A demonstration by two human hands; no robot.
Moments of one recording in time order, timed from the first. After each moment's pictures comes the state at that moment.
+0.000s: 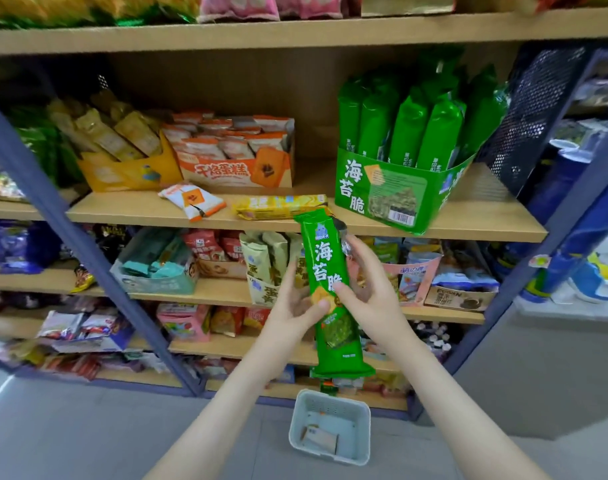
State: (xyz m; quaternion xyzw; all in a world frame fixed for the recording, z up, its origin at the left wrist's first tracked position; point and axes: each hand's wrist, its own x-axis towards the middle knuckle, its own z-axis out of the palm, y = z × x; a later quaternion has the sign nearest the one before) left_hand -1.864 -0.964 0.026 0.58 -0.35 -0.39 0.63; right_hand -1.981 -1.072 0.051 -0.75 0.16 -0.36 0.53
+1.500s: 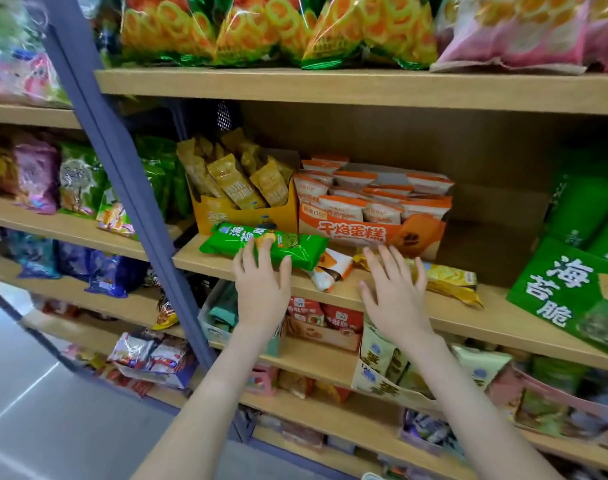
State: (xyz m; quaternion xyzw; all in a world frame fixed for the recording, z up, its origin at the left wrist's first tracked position) left_hand -1.530 -0.970 0.030 0.85 -0.32 0.20 0.37; right_hand -1.691 -1.120 0.043 -0.93 0.27 -0.26 -0.01
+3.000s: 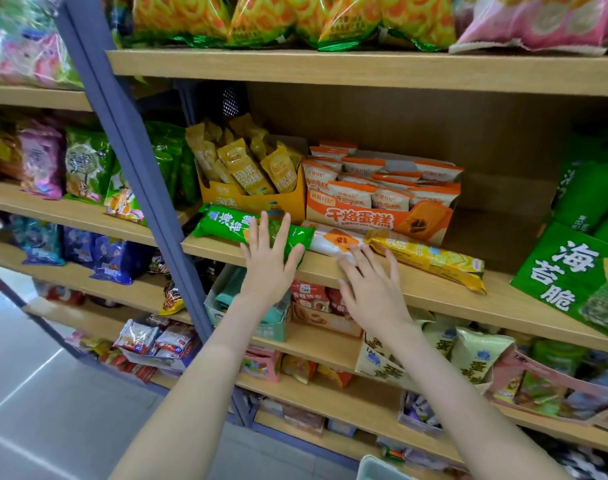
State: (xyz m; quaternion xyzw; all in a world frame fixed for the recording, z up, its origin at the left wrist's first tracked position) left_hand -1.513 -0.963 0.037 0.85 -0.40 0.10 0.32; right_hand -1.672 -1.084 0.034 -0.95 0.21 -0.20 -0.06
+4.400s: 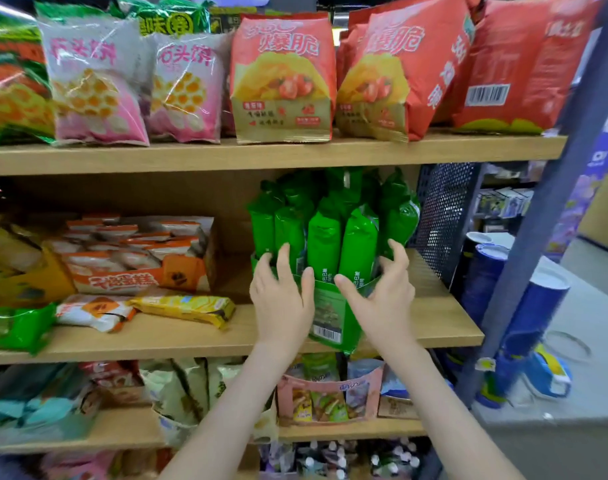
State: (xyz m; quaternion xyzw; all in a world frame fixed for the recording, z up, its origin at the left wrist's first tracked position) left_hand -1.856 -1.214 0.099 0.74 -0.46 0.20 0.46; right_hand -1.990 -1.265 0.126 -0.75 0.39 -0.49 0.22
